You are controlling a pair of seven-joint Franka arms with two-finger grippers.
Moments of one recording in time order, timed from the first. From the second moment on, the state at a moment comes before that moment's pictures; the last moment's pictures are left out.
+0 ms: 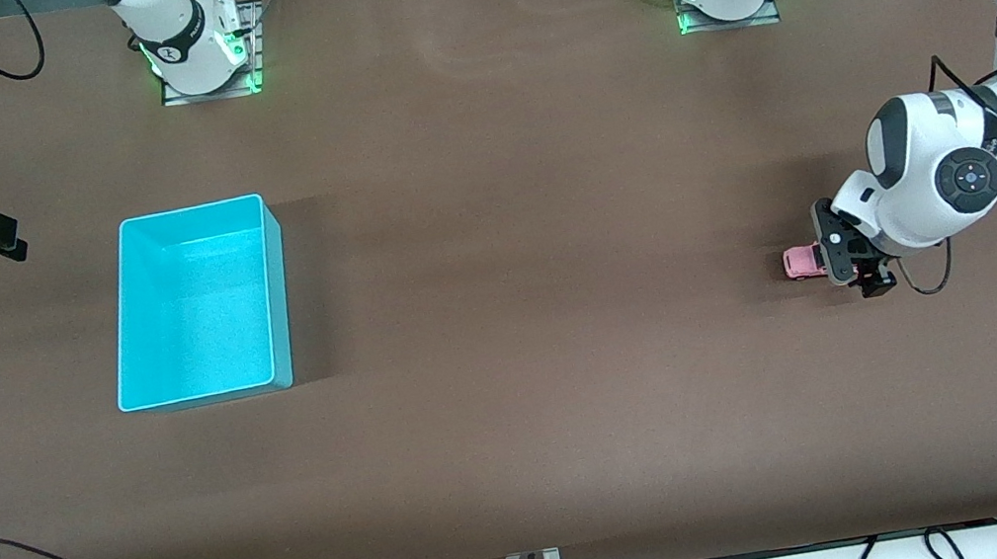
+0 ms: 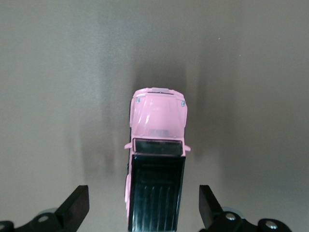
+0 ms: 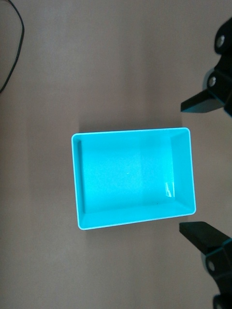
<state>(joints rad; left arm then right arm) 0.09 0.49 -0.05 -1.98 0.17 2.39 1.46 -0.01 0.06 0.02 -1.54 -0.03 1.57 0.04</state>
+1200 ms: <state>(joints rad) 0.09 0.48 -0.06 -2.10 0.17 2.59 1.53 -0.01 0.06 0.02 -1.54 -0.03 1.57 0.04</state>
